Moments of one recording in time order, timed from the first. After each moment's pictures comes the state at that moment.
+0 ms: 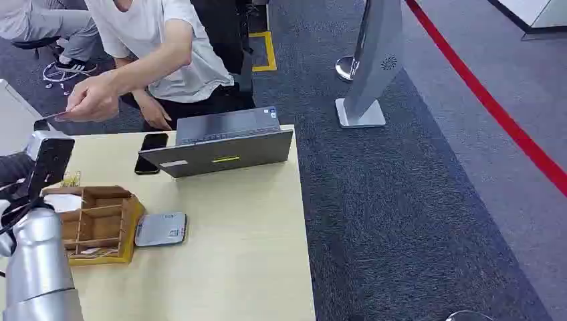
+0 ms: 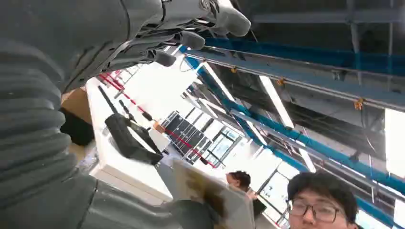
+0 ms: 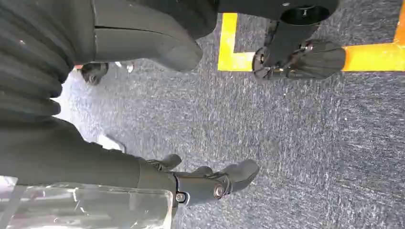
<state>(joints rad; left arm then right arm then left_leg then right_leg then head) -0.57 -0.06 0.16 -1.29 -0.93 0.46 -0.41 -0.16 0.15 -1.05 -0.19 1.30 -0.18 0.00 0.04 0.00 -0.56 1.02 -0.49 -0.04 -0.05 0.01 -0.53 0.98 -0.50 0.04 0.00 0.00</state>
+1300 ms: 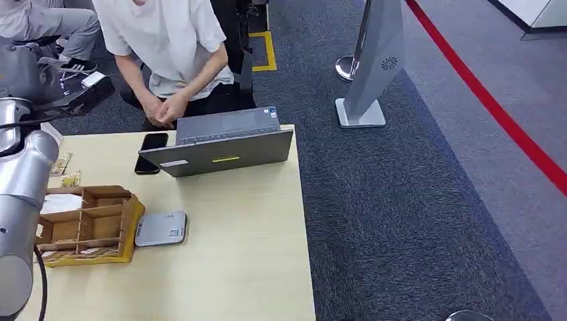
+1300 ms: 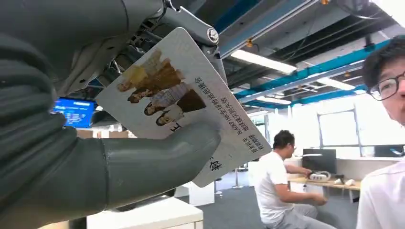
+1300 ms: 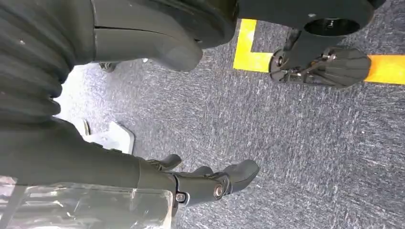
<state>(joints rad) -1.13 0.12 -0.07 -0.47 -1.51 0.38 -0.03 -0.16 0.16 -1.05 -0.19 1.38 -0.14 0.04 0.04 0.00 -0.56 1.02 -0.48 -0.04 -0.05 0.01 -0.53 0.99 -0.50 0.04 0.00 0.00</state>
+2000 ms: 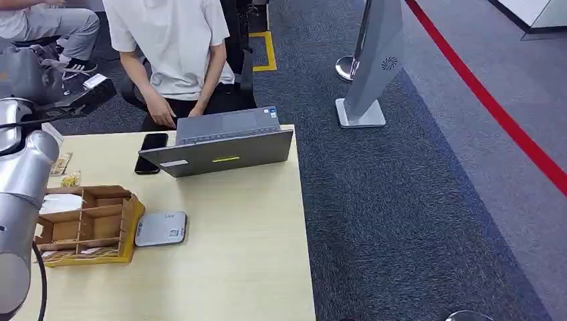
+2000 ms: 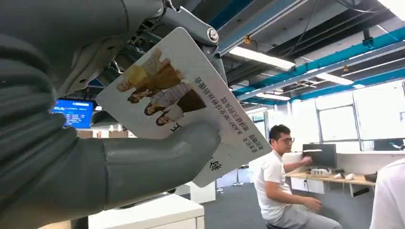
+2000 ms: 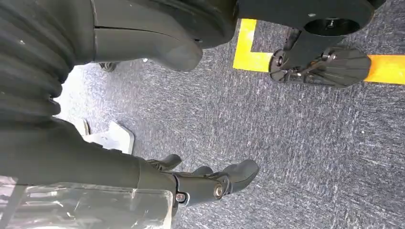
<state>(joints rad) -1.15 0.13 -0.07 -0.44 -1.51 0.38 -0.03 -0.16 0.16 -1.05 -0.19 1.38 -0.14 0.04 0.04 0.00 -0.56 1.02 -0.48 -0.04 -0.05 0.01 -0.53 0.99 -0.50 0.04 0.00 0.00</state>
